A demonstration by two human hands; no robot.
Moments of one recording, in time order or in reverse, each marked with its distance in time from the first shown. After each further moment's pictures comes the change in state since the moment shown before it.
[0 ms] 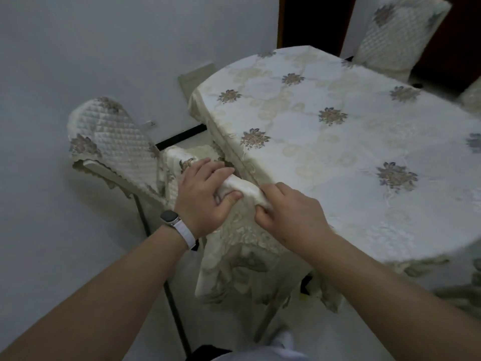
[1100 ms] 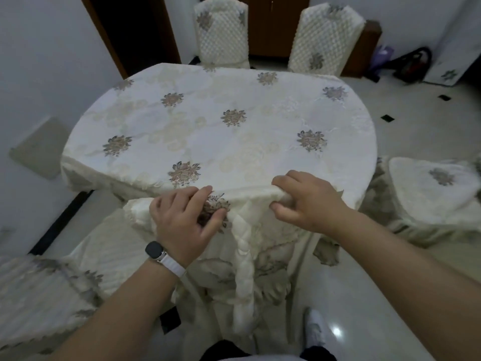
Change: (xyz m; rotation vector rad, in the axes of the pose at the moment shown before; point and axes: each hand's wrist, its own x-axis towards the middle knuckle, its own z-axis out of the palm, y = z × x) left_hand 0.104 -0.106 0.064 -0.251 0.112 0.427; right_hand 0.041 0.005 0.012 -0.177 0.056 0.460
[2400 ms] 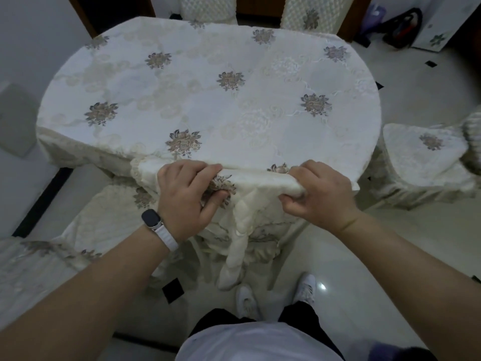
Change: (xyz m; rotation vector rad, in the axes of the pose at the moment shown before) left_hand -0.016 -0.059 -0.005 -0.274 -0.188 0.209; right_hand -0.031 -0.054 0.049 -0.190 0.312 0.061
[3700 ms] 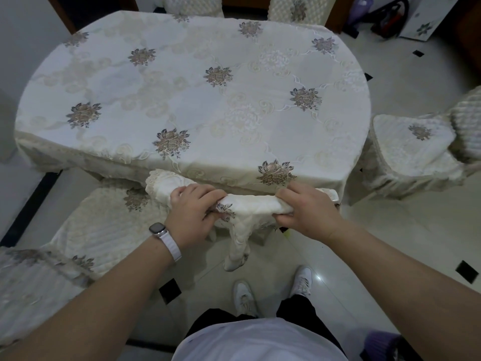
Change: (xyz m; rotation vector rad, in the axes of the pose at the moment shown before) left_hand -0.033 -0.004 0.047 -0.169 -0.405 -0.192; right_hand -0.044 0.017 0.035 0.120 -0.418 0.142
